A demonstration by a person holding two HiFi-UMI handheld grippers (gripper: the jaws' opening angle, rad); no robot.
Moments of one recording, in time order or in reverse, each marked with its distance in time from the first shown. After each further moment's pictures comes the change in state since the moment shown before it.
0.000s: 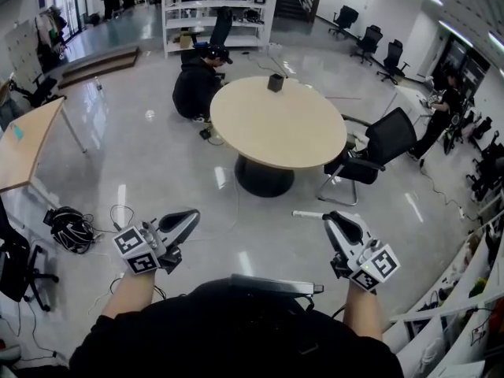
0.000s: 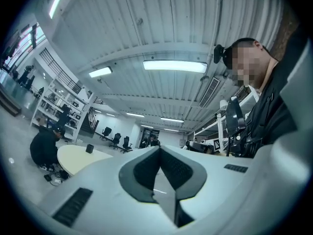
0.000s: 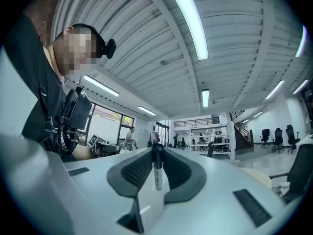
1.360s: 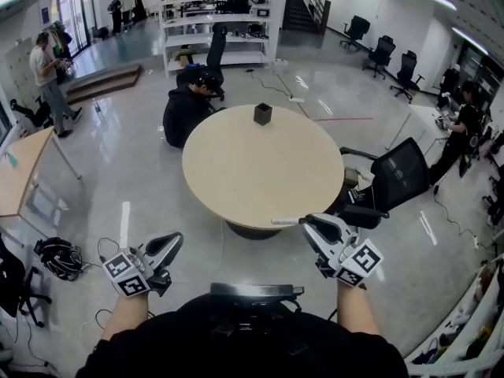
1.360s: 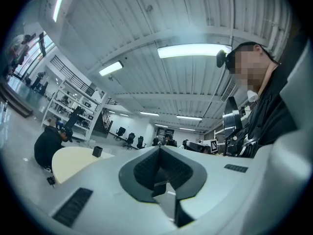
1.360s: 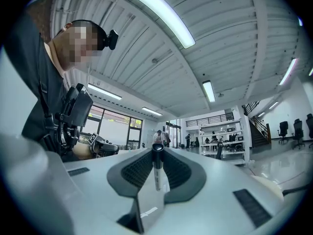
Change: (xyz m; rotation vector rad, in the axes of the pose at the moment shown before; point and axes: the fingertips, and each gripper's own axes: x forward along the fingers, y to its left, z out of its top) left arm 0.253 0.149 -0.023 -0.014 -0.001 0.177; right arm 0.096 -0.331 -0.038 0.034 -0.008 0.195
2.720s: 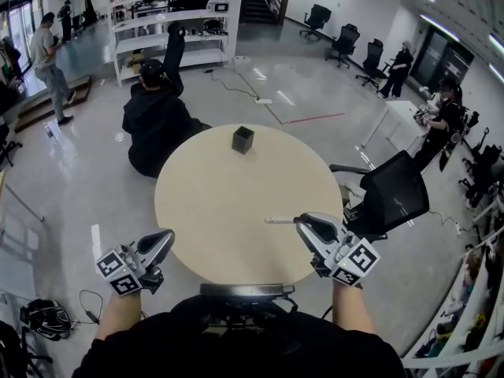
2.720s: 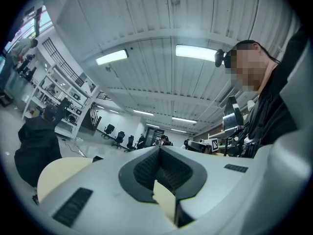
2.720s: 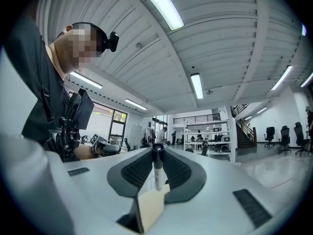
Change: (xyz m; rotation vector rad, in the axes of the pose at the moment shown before) left arm 0.166 0.325 0.053 -0.038 0.019 -0.175; right arm 0.214 -0.223 -0.038 -0.039 0.046 -0.168
